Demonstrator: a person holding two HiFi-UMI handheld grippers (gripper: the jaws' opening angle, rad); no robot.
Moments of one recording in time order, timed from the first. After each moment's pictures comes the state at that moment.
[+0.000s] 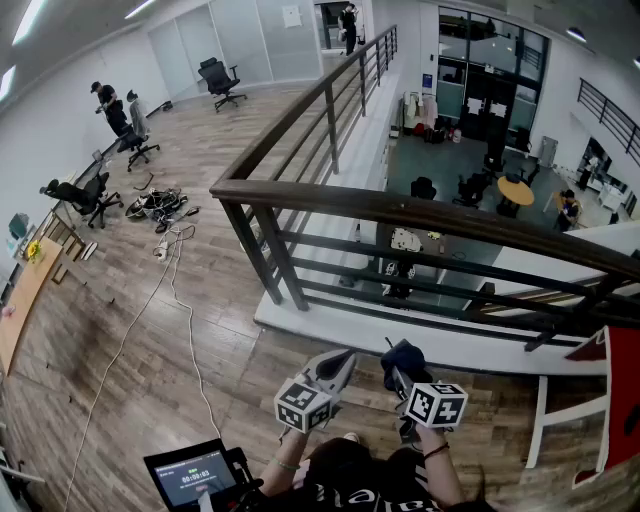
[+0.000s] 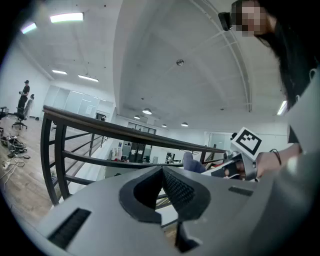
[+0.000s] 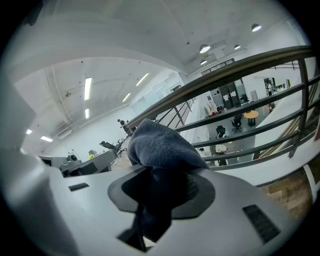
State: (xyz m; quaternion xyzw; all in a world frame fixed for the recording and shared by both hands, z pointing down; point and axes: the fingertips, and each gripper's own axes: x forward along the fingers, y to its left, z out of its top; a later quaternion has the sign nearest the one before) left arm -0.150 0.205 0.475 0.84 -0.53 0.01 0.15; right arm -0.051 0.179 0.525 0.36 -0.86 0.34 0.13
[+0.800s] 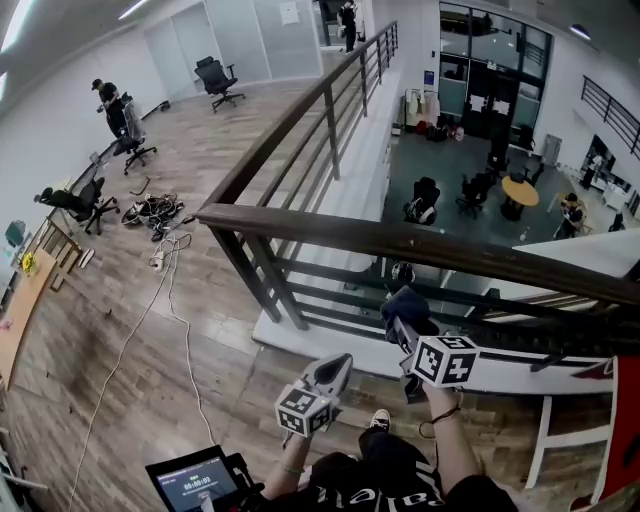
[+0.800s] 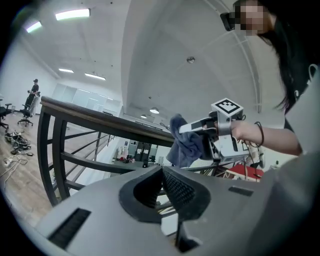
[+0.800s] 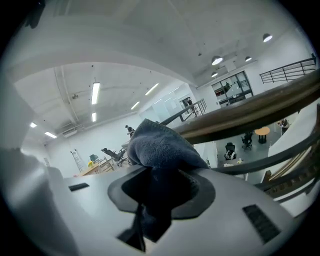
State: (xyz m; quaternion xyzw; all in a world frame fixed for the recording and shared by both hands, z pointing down) left arm -0.212 0.076 0.488 0.81 -0.56 0.00 0.16; right arm -0.139 -0.032 0.434 0.35 -0.90 0.27 0.08
